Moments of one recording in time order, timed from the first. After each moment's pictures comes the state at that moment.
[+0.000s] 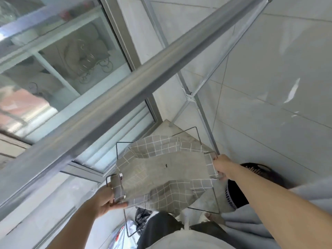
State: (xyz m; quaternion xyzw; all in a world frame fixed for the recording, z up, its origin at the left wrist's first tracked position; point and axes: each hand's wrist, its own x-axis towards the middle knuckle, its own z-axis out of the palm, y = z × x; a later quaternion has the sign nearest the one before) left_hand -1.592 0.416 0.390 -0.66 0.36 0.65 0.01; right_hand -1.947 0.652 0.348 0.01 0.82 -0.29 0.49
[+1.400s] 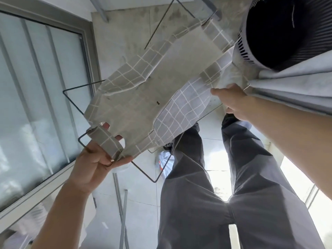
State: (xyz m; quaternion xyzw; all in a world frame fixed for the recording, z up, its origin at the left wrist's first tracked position) left_hand -1.727 0.323 0.239 -0.54 0.46 0.66 0.25; right_hand -1.877 0.646 0.069 0.36 0.66 -0.42 0.50
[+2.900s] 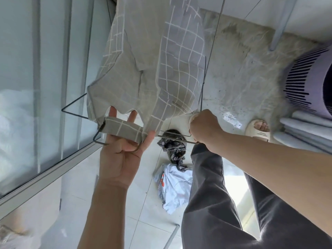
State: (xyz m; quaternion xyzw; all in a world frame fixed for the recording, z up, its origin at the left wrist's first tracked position) left_hand -1.709 0.186 0.159 -0.48 0.26 0.83 -0.03; right_hand -1.834 0.347 0.094 0.04 0.79 -0.16 0.59
